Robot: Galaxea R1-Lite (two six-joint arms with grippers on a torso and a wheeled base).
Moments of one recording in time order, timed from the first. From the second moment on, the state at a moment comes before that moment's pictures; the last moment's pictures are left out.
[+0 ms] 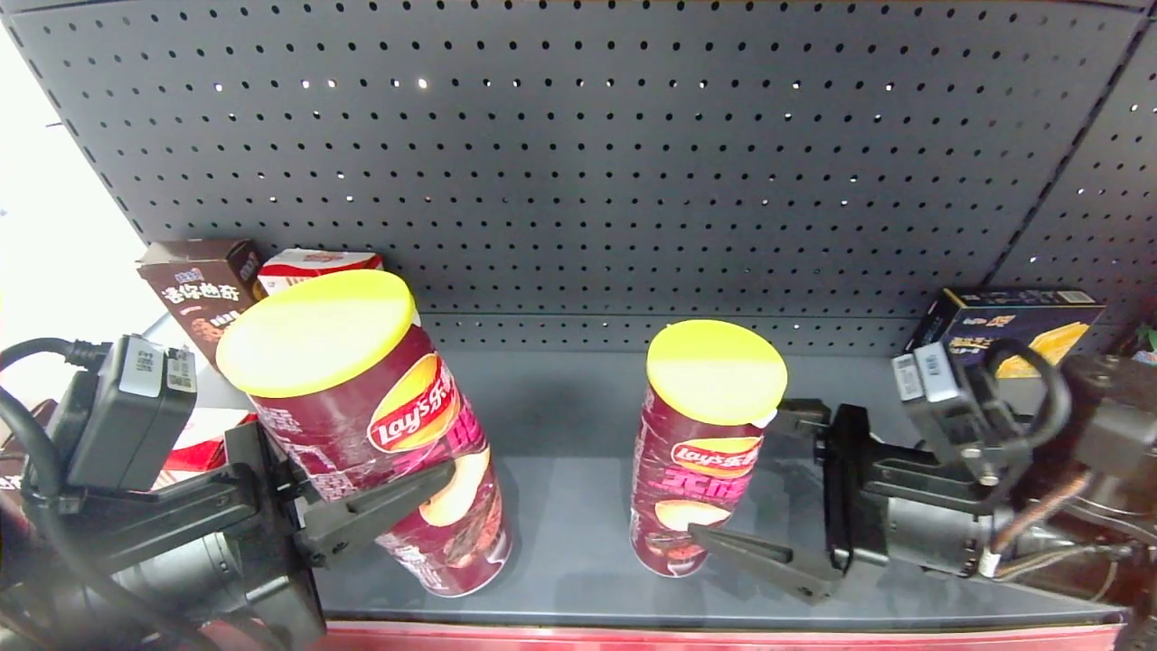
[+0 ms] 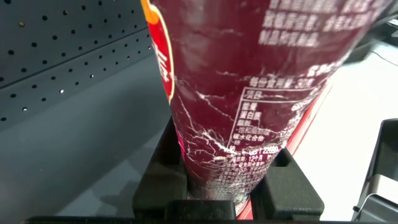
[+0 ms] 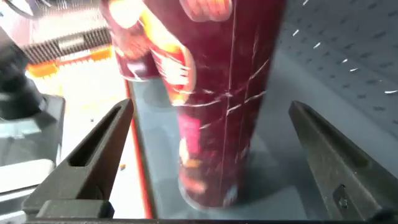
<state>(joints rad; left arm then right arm) -0.45 1.27 -0.31 -0.96 -0.46 0.04 0.62 1.56 -0.45 -1.12 0.59 -0.17</state>
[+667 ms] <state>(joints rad) -0.45 1.27 -0.31 -0.97 -0.46 0.04 0.24 0.84 -0.29 -0.69 0.43 -0.02</state>
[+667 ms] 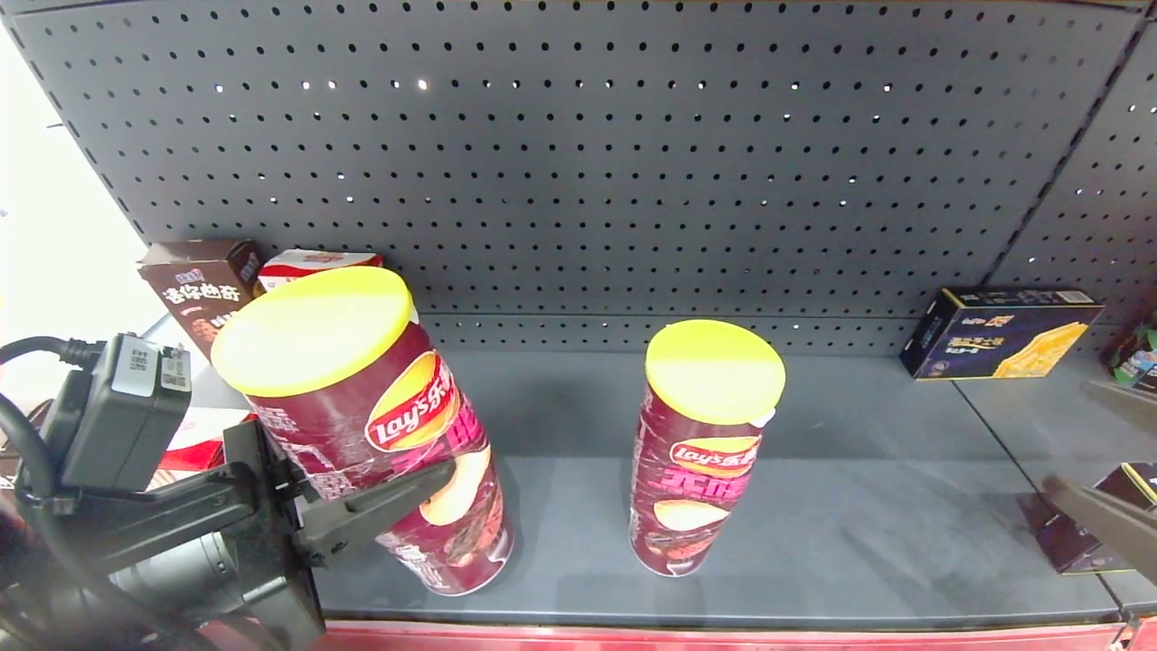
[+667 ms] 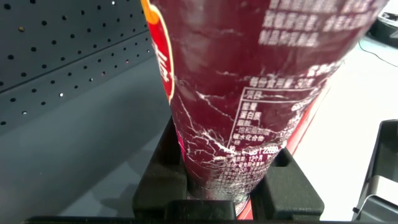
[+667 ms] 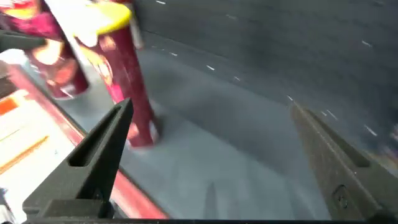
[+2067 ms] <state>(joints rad) -0.49 1.25 -0.31 -0.96 -0.49 0.04 0.17 0.09 0.00 0.00 -0.03 -0.01</state>
